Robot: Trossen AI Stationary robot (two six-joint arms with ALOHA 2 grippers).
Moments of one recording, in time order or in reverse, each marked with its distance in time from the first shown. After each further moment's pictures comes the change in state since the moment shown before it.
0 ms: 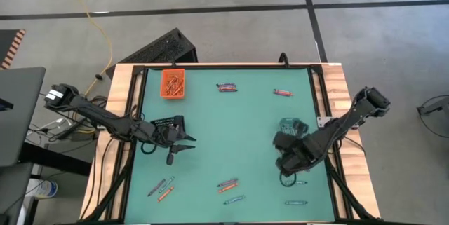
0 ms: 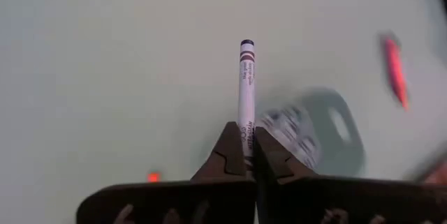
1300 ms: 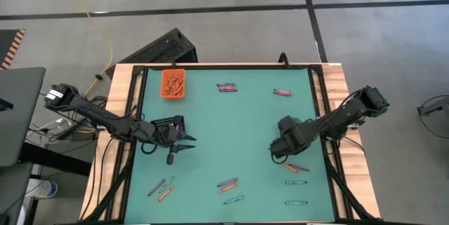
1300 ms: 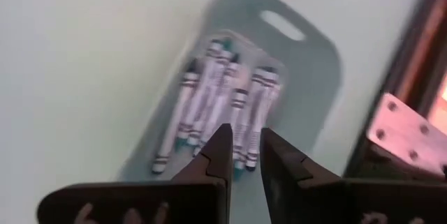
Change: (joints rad) left arm 0.000 0.000 0.000 -0.007 -0.008 -0.009; right arm -0.196 0.006 -0.203 0.030 -0.167 0.368
